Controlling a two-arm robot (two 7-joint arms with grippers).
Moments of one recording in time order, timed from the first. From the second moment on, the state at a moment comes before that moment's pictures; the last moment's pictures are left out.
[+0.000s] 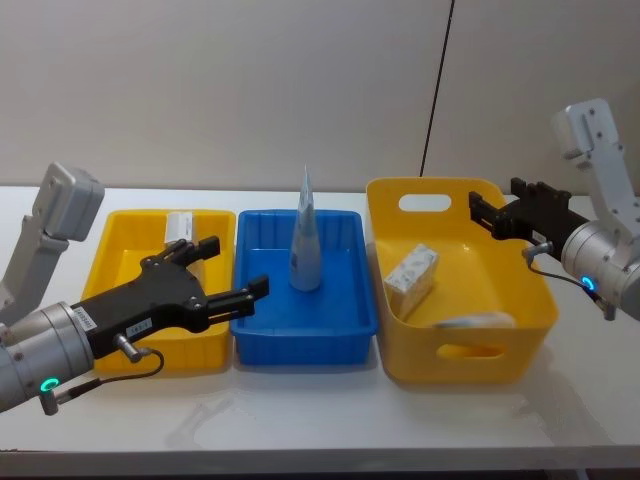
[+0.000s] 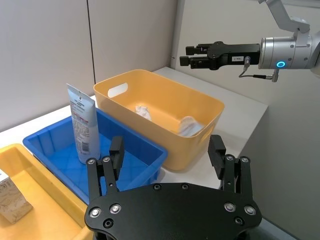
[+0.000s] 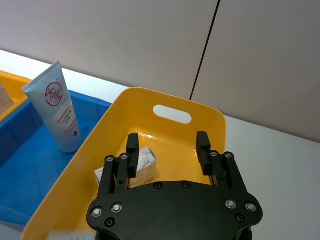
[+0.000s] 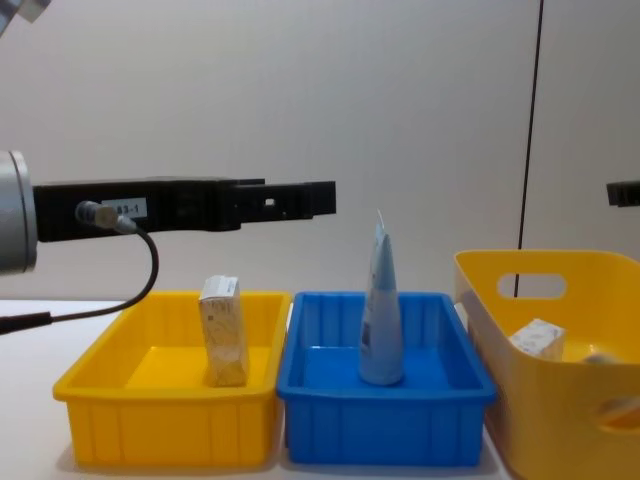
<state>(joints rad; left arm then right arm) -0.31 0.59 0.45 -1.72 -0.72 0.20 -0.51 0.36 0.36 -0.14 -1.57 0.19 0.51 0.24</state>
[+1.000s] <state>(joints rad) -0.31 0.59 0.45 -1.72 -0.72 0.20 -0.51 0.33 0.40 -0.16 -1.61 0.22 0.50 0.34</state>
